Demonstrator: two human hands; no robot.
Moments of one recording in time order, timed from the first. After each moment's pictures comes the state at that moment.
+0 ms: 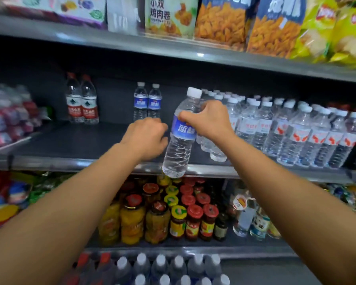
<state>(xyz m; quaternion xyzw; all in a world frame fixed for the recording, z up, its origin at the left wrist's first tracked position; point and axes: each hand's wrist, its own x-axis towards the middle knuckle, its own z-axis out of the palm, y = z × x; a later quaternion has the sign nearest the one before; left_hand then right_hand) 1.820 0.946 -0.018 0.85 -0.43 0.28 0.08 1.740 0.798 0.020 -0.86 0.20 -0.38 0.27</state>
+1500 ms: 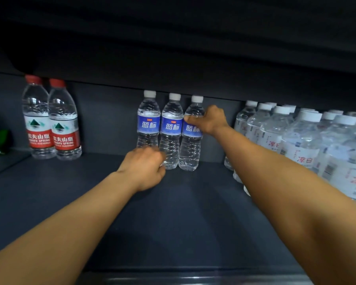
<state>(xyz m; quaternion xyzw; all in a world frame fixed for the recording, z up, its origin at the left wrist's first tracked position) 2.101 0.844 -0.074 0.89 -0.42 0.20 0.04 2.091 0.630 0.005 -0.89 0.22 -0.32 0.25</state>
